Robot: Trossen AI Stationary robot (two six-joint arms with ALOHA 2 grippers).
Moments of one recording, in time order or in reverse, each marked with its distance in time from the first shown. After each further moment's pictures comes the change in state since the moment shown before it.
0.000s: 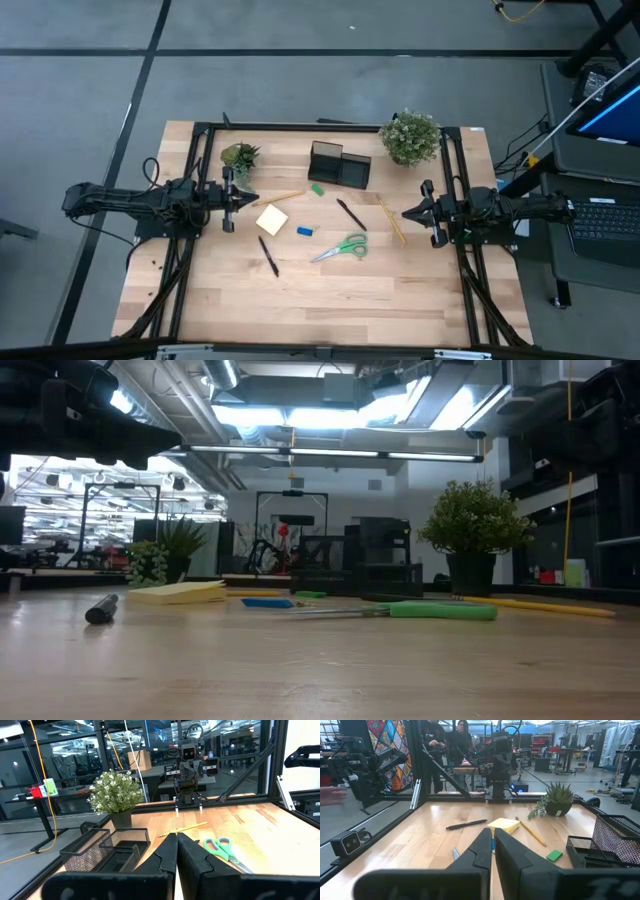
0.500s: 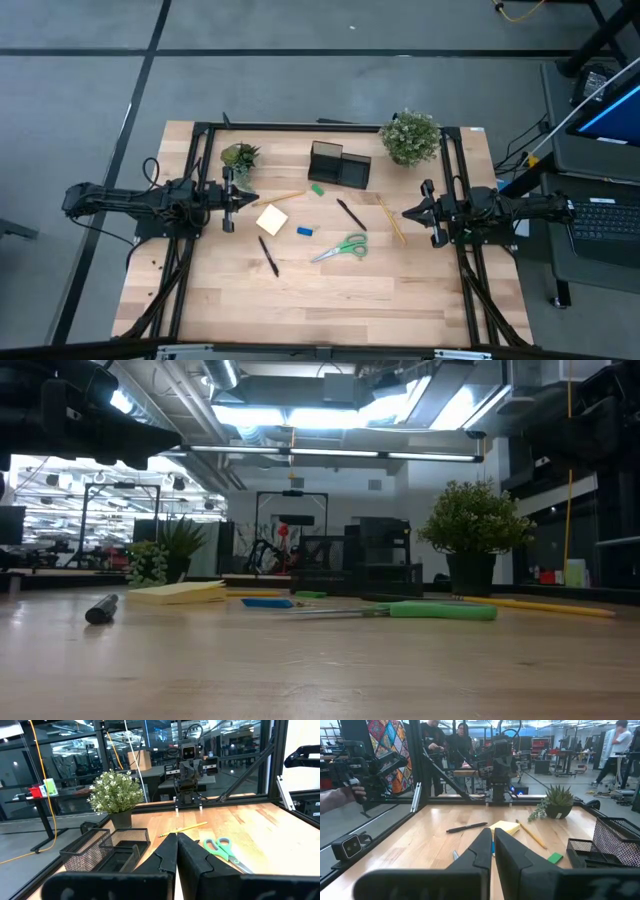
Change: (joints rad) left arm 0.000 0.000 0.000 0.000 0.000 -0.004; right arm 0.000 0.000 0.000 0.014 0.000 0.005
